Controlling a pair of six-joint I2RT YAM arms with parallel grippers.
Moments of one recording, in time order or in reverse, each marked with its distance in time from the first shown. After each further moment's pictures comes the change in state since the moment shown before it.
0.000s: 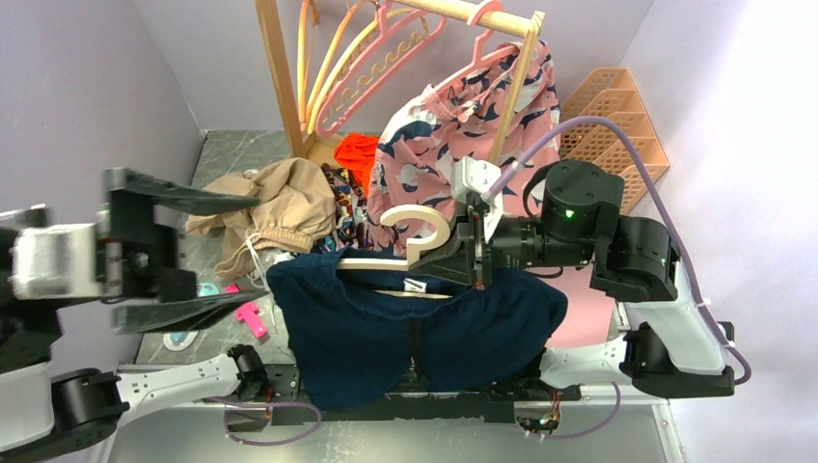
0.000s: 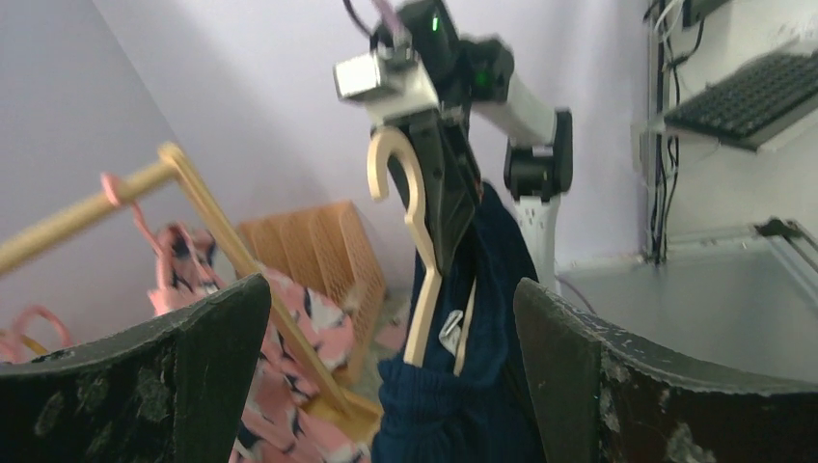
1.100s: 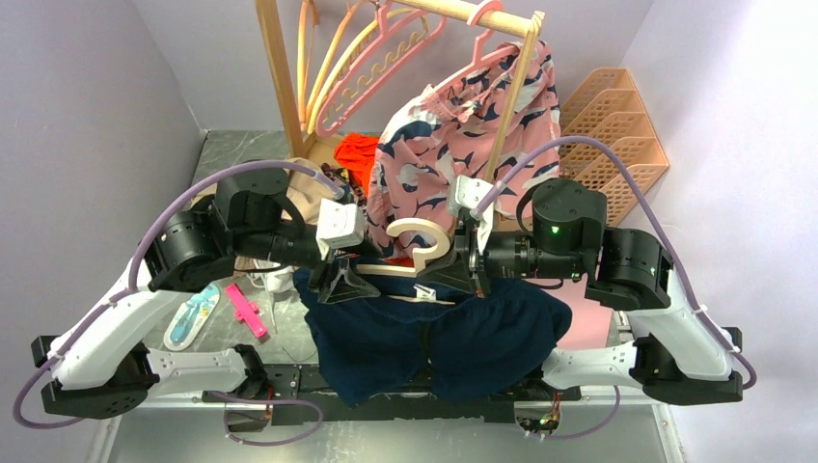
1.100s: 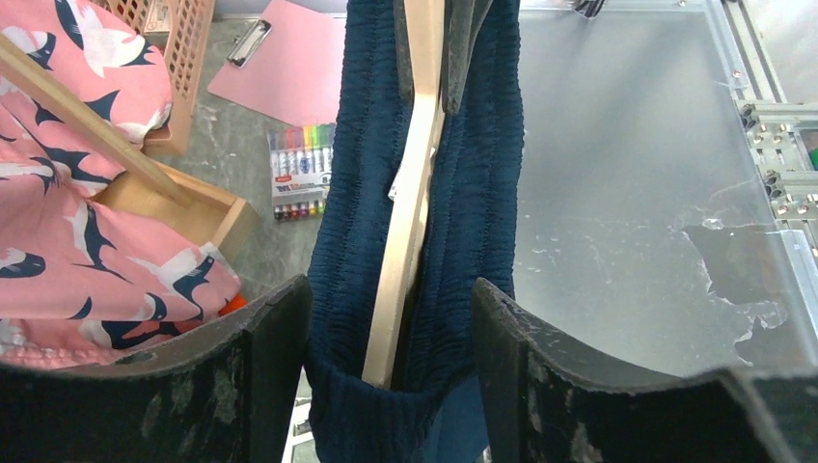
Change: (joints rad) left arm 0.000 0.293 -0.222 -0.275 0.105 0.060; right arm 0.000 -0.100 -0.185 -0.013 0.102 -0.008
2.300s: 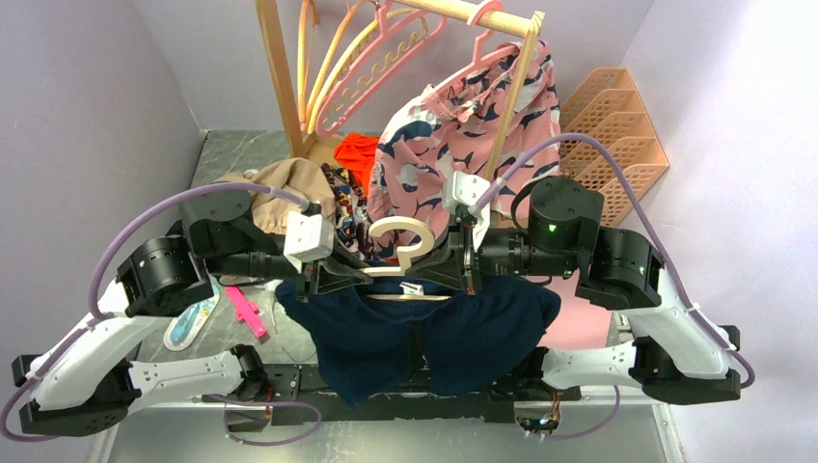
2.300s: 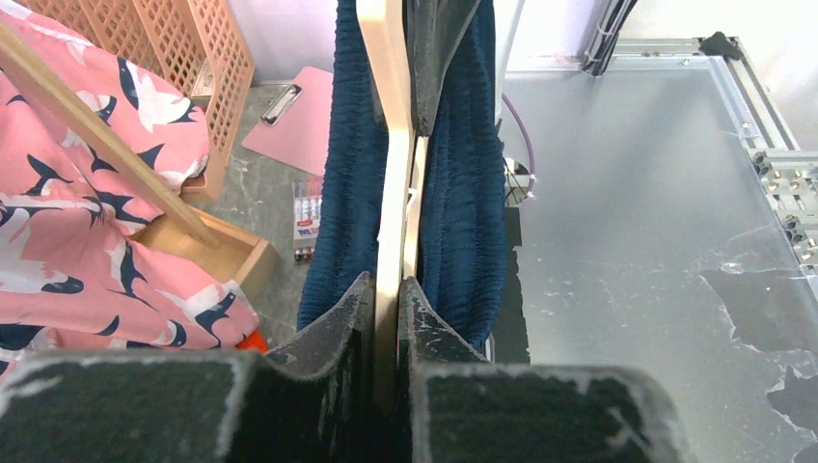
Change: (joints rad) left arm -0.010 -0.147 -0.155 0.182 -0.050 -0.050; right arm 0.000 0.003 -0.030 0.104 -0.035 0.008
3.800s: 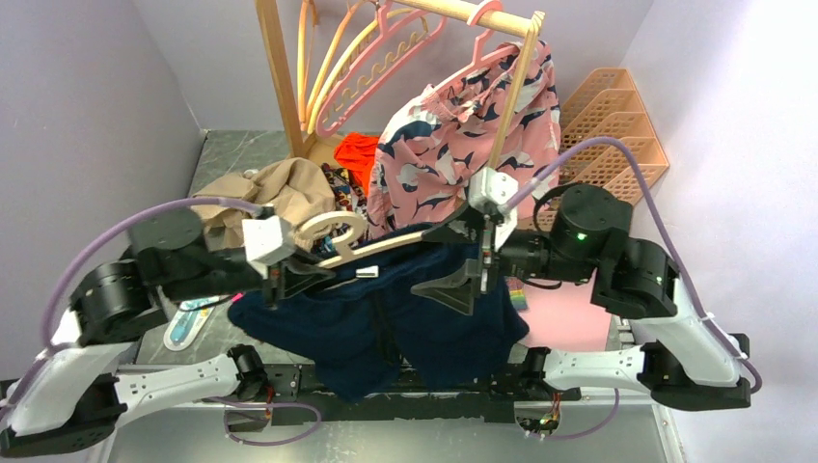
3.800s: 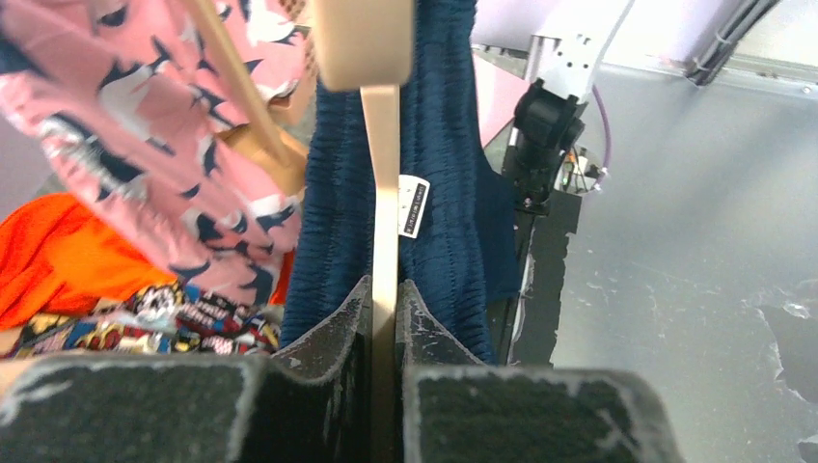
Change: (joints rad) left arm 0.002 -0.138 -0.051 -0.080 -0.222 -0.066; right arm 0.000 -0.059 -0.062 0.092 0.027 0.021
